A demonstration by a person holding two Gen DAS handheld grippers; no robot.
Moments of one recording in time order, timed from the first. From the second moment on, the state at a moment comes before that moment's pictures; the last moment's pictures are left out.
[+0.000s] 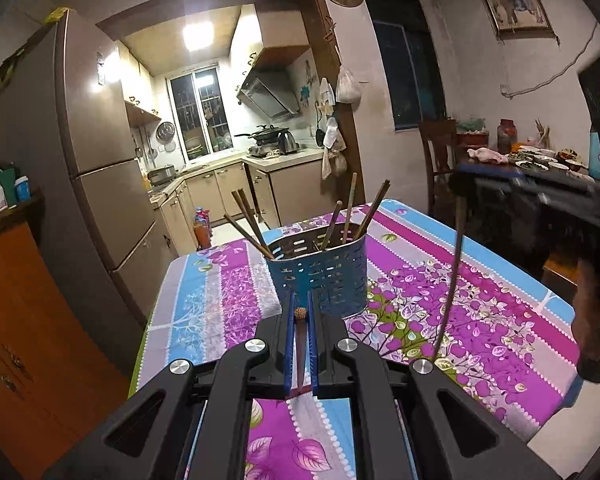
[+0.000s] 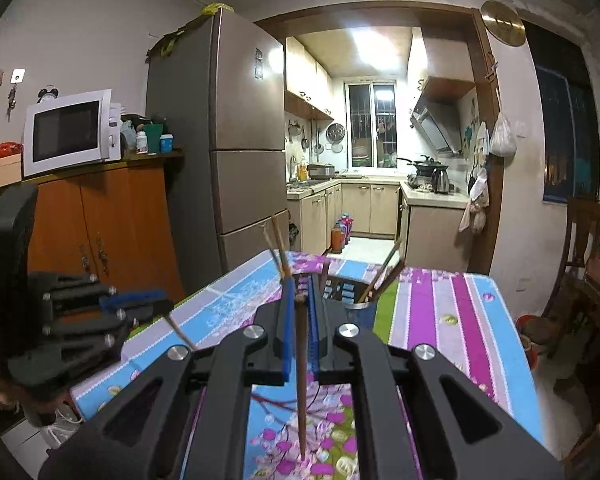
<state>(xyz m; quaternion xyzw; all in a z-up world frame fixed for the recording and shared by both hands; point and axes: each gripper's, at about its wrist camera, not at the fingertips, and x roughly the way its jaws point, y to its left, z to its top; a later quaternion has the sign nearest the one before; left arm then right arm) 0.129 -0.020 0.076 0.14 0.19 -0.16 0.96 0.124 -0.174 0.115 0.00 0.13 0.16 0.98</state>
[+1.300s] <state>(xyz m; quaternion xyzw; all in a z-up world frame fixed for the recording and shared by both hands) 0.346 -0.073 0.096 0.07 0.20 -0.19 0.96 0.309 -0.225 0.102 0.15 0.10 0.08 0.98</state>
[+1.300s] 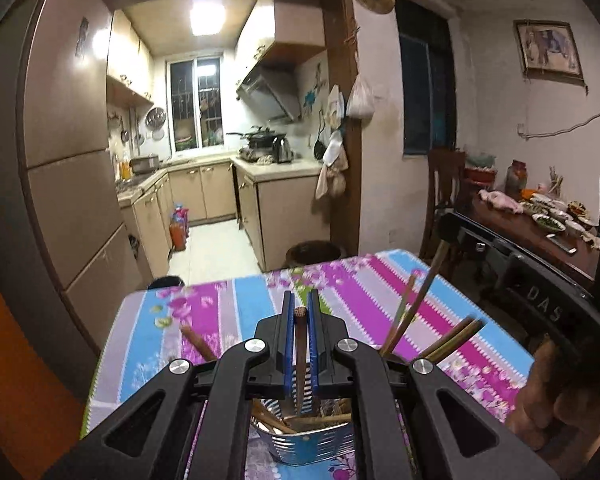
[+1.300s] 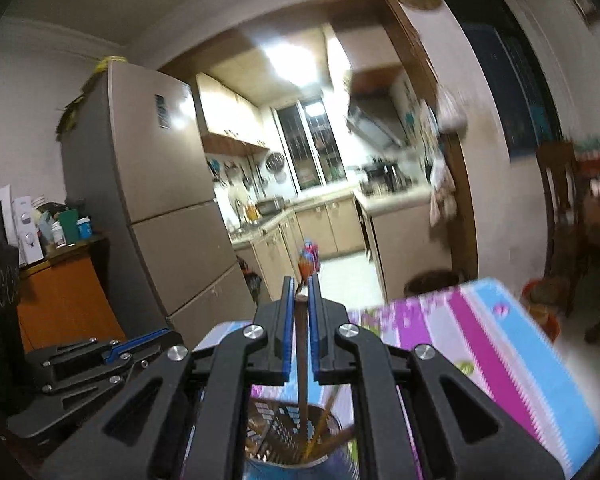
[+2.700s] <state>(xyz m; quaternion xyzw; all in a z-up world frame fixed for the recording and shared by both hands) 0.057 -0.022 0.014 0.07 0.16 -0.02 0.98 0.036 -0.162 0.020 -0.03 0.11 -0.09 0.99</state>
